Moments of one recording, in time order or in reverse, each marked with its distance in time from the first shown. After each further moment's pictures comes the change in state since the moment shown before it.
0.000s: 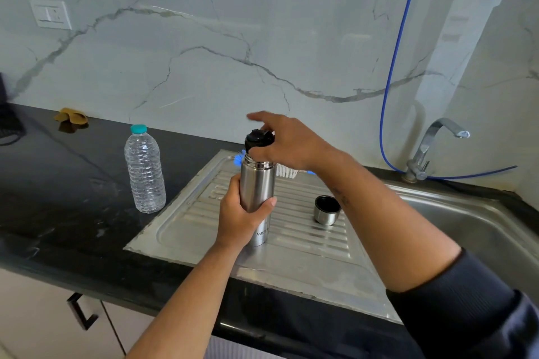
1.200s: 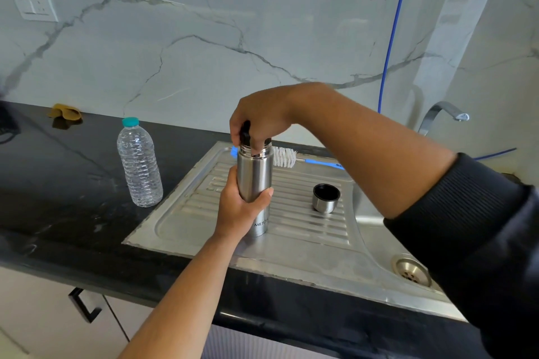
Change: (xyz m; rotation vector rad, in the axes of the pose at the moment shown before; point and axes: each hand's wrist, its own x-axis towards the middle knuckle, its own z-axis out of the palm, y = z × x) left_hand -0.001 0.005 0.001 -0.026 -0.070 -0.026; right_hand 0.034 -0.053 -0.027 -0.625 -0.520 -0.063
